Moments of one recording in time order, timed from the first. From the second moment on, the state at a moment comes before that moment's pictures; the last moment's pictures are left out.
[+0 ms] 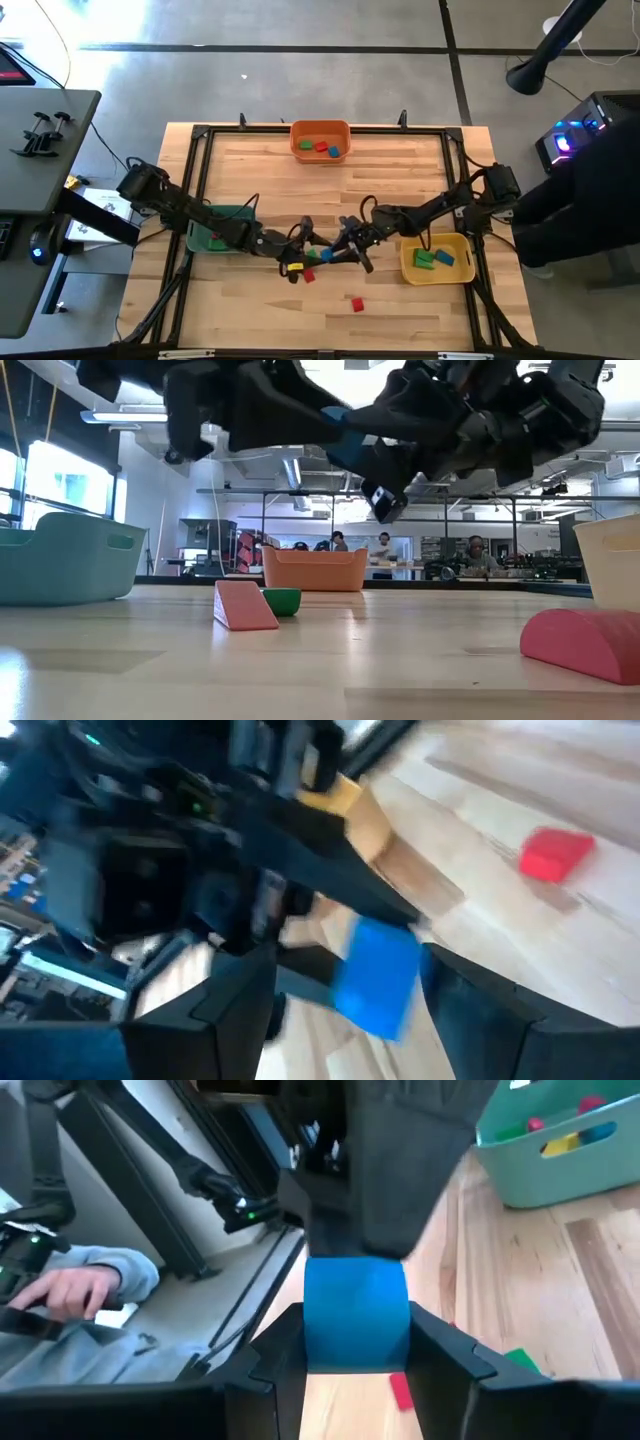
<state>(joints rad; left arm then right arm) -0.36 1.67 0.81 0.51 -0.32 0.64 0.15 1.77 0.65 0.96 -0.34 0.45</state>
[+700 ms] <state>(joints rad) -0.38 1.71 0.81 0.54 -0.30 0.57 0.15 1.77 0.72 0.82 -0.28 0.44</state>
